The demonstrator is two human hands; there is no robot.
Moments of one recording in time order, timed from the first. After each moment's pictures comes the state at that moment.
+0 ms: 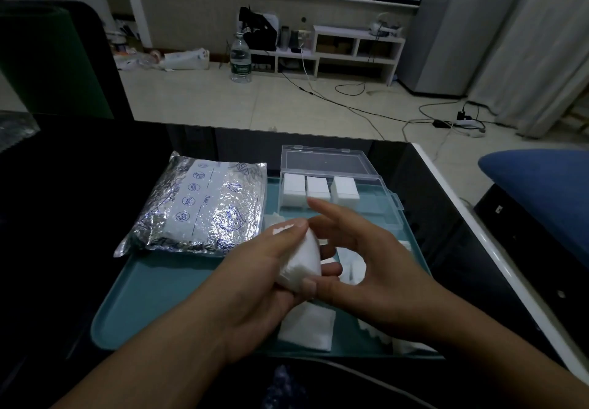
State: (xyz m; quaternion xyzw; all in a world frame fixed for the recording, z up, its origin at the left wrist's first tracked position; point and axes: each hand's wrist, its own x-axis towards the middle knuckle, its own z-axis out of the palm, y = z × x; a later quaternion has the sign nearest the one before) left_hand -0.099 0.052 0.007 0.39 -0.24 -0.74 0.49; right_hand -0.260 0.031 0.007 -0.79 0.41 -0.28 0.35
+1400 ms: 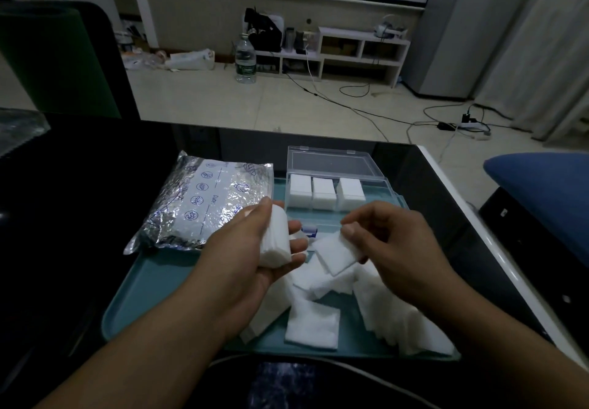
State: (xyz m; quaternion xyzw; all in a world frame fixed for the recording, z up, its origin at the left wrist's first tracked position) left_hand -0.082 0.044 0.011 0.44 -0.21 -0.65 0.59; right_hand -0.261 0.010 0.004 -0.68 0.53 -0.36 0.34
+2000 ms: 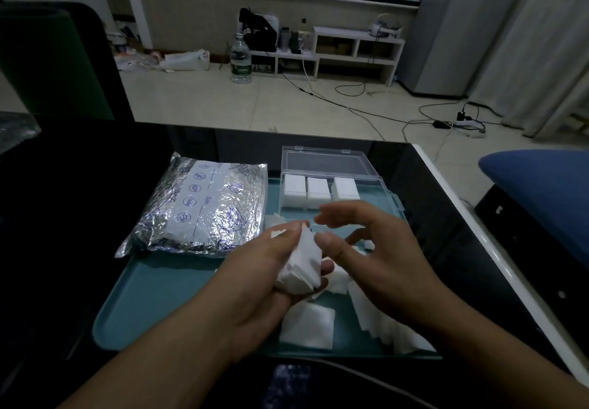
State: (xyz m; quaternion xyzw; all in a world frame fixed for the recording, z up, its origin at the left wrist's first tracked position) left_hand -0.099 0.052 0.006 0.41 -0.21 -0.73 0.50; right_hand -0.257 0.019 -0.001 -0.75 0.48 -0.34 0.29
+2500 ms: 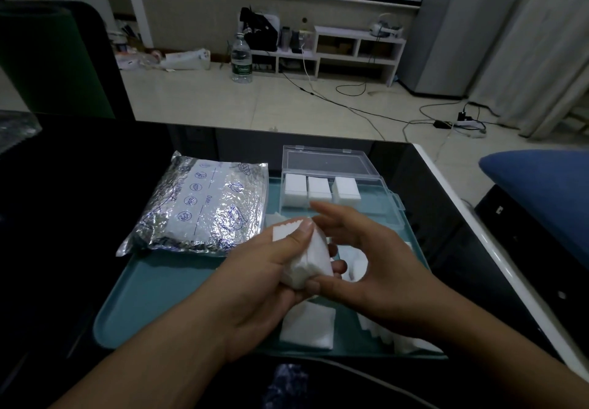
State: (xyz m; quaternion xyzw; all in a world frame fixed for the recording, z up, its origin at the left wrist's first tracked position) left_hand -0.097 0.053 0.005 0.38 -0.26 -0.73 0.50; right_hand -0.262 0.027 0.003 -0.80 0.43 -0.26 0.32
